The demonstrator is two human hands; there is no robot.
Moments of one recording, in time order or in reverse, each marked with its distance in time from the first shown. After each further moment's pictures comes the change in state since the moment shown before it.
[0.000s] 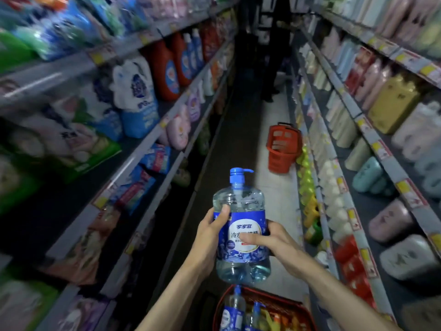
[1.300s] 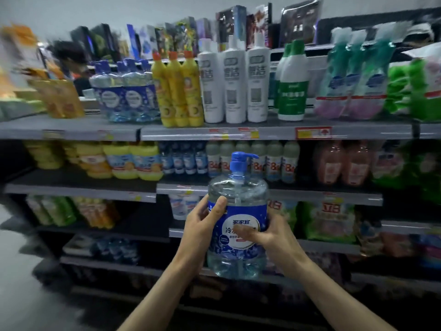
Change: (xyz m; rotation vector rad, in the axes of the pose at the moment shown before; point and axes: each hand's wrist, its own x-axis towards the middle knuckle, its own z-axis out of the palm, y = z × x) left_hand -0.618 -0.038 -0.134 -0.022 1.359 0.760; right_hand -0.333 -0.014 0.415 -0.153 -1.401 -0.421
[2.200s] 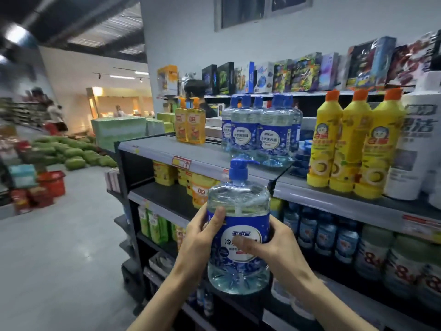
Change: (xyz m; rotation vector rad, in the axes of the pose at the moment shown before) left_hand 0.125 0.097 -0.303 0.080 0.384 0.254; right_hand 0.288 -0.016 0.275 -0.003 -0.341 -0.163
